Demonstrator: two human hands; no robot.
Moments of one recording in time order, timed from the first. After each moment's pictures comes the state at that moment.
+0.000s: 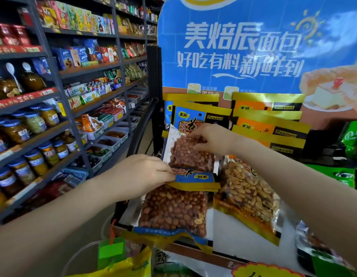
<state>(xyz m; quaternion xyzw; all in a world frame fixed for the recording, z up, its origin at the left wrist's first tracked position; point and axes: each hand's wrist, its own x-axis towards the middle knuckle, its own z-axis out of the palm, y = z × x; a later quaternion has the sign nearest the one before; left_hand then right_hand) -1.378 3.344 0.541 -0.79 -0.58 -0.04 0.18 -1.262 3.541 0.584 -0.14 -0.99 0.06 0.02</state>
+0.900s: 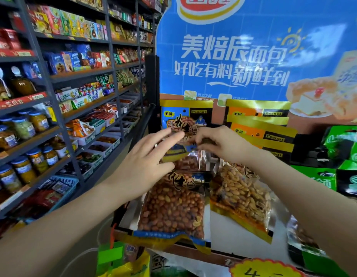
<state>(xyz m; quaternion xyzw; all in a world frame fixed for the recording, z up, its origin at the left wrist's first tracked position) -1.366 3.350 0.538 -0.68 -0.65 -0.17 0.28 -1.230 3.541 0.586 -0.03 -0.98 0.09 0.19</state>
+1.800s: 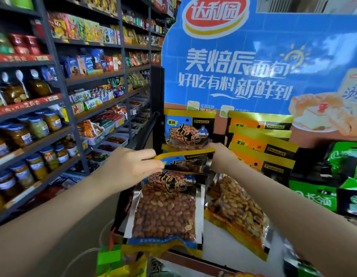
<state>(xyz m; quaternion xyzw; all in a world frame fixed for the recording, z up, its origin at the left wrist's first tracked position) -1.387 3.336 0.566 -0.71 -0.59 -0.16 0.35 -1.255 3.541 0.576 -0.28 -0.96 0.06 0.03</state>
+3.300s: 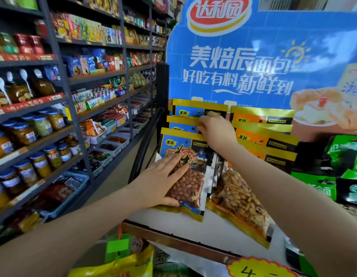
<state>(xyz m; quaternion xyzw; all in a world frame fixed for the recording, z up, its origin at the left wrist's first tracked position) -1.361 3.361 0.510 -0.66 -0.74 0.03 0.10 -1.275 3.534 0.596 -0.25 -0.94 -0.03 0.25</state>
